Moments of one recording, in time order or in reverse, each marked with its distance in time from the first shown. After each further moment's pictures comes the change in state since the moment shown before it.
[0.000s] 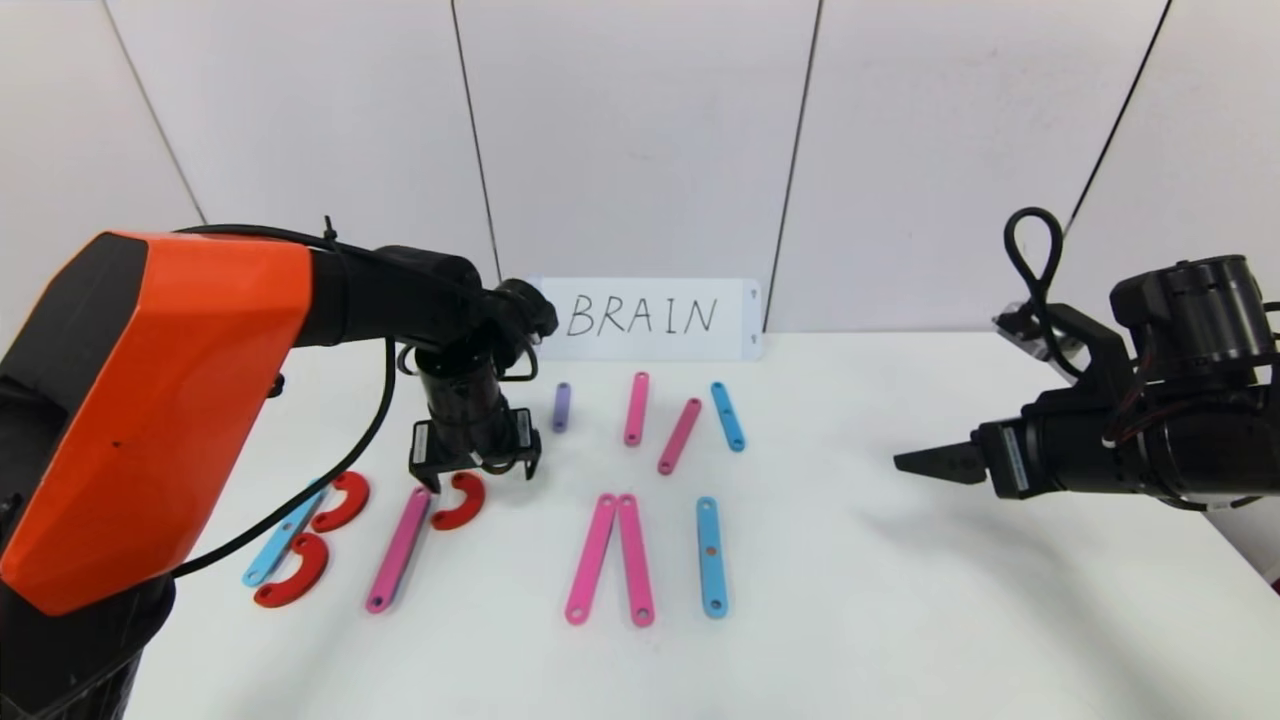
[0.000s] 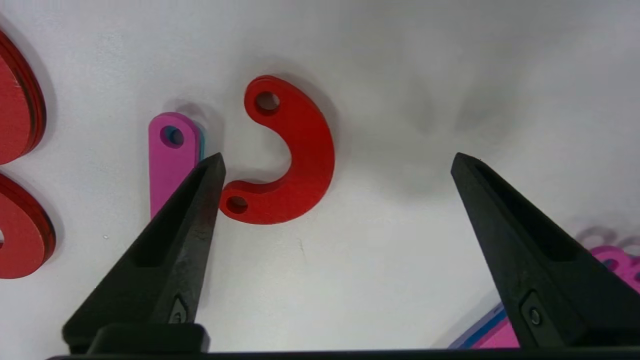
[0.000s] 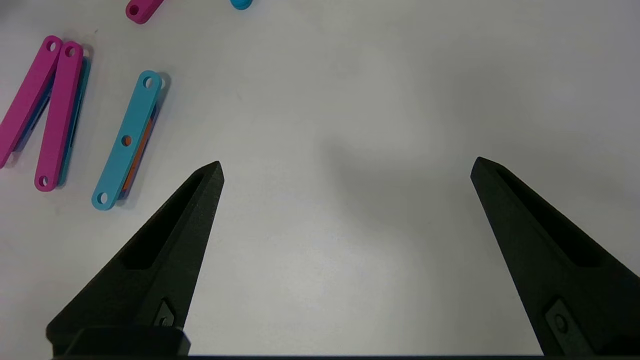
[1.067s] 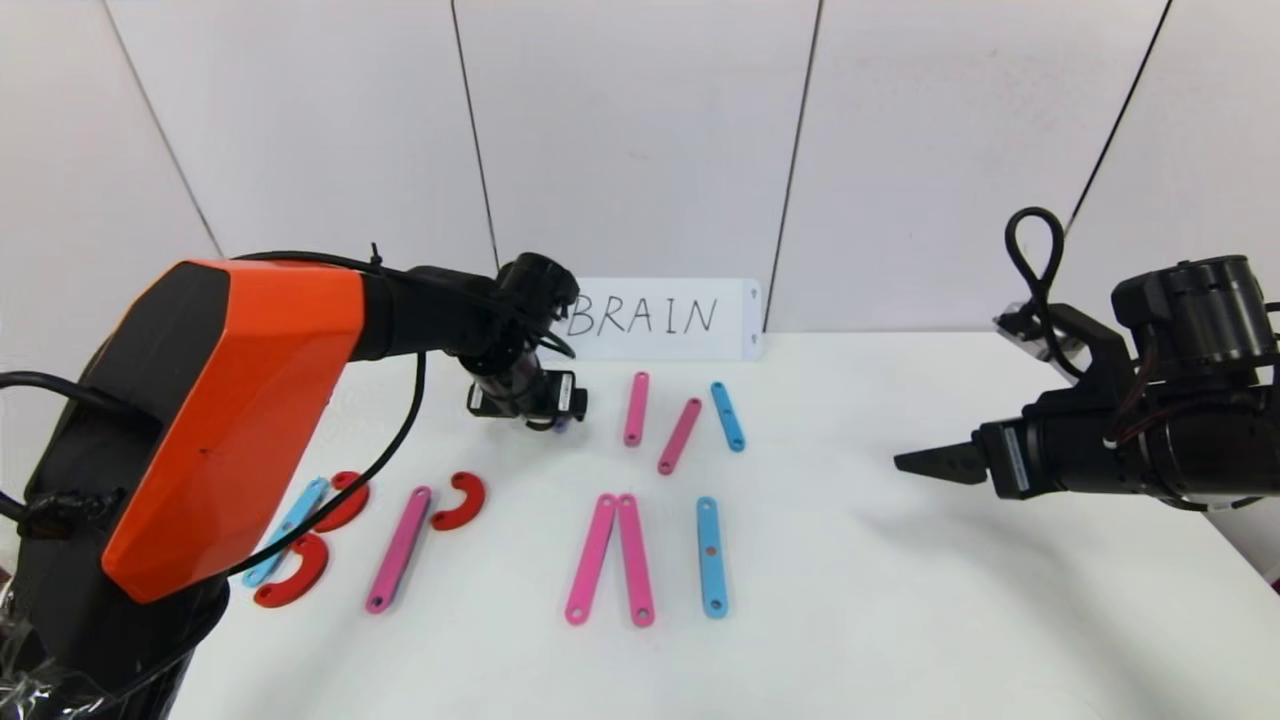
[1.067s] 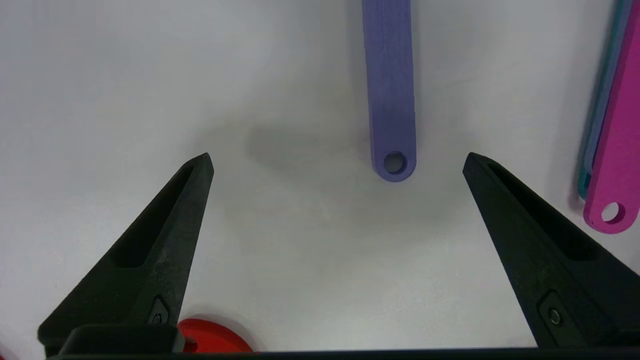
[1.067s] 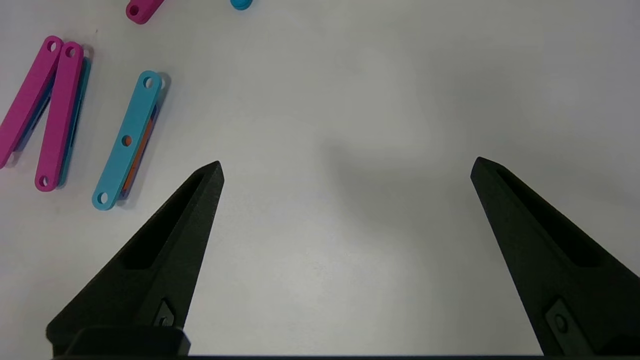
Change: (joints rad) left arm -0.003 0.100 -0.069 -0.391 0.001 0.340; right arm 0.000 -0.003 0.002 0.000 0.000 0.000
